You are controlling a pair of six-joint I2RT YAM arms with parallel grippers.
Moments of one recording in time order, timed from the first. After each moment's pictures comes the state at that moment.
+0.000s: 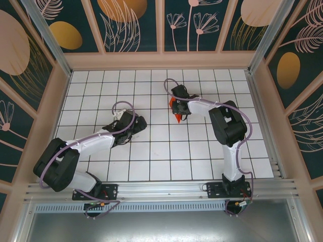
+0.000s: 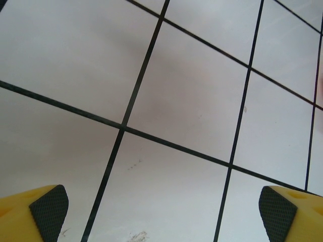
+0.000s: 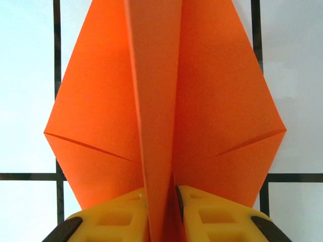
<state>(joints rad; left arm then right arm) -0.61 1.43 0.69 -0.15 -0.25 -0.97 0.53 2.07 1.37 -0.36 0.13 0.50</state>
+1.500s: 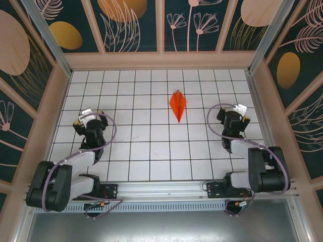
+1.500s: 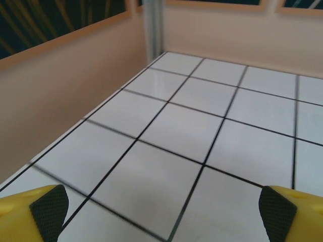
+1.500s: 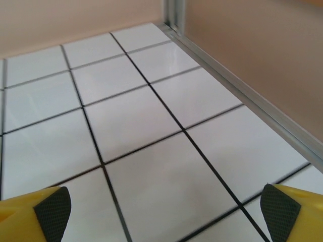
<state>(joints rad) -0.17 1.22 0.24 0.68 -0.60 -0.18 0.08 1.33 0.33 0.61 0.44 0.21</state>
